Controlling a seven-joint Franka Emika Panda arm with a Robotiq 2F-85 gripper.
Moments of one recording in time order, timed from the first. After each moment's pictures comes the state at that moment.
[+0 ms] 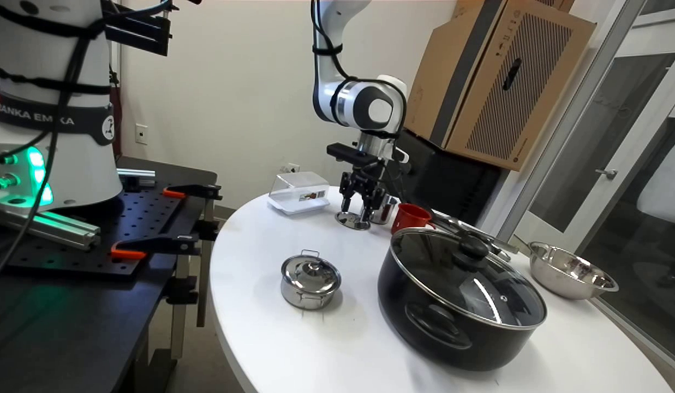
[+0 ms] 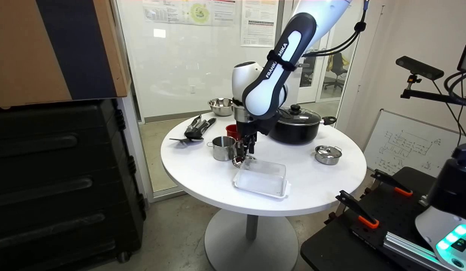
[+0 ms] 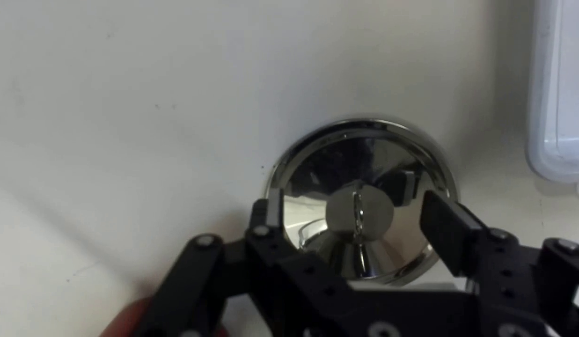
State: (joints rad) arm 0.22 0.60 0.05 -2.09 -0.29 2.67 0.00
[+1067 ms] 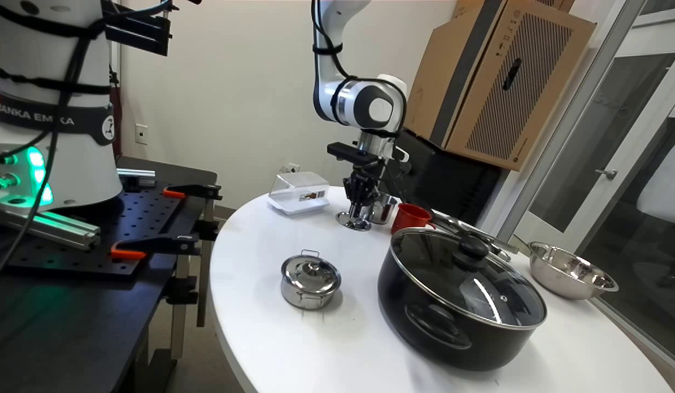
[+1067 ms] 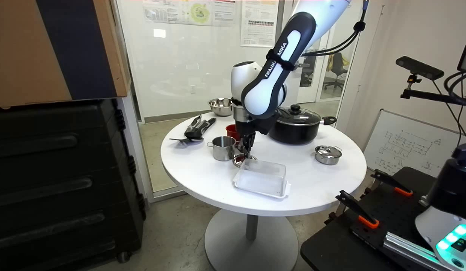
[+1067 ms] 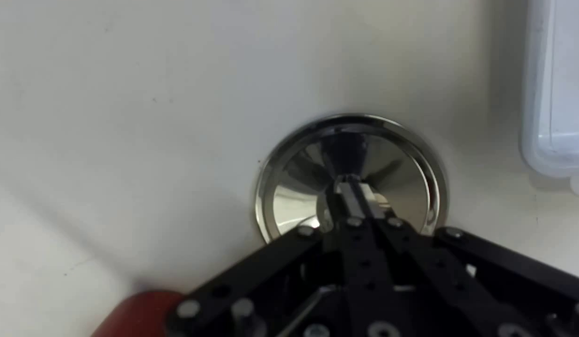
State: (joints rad) arm 0.23 0.60 0.05 -2.08 -0.29 2.66 0.01
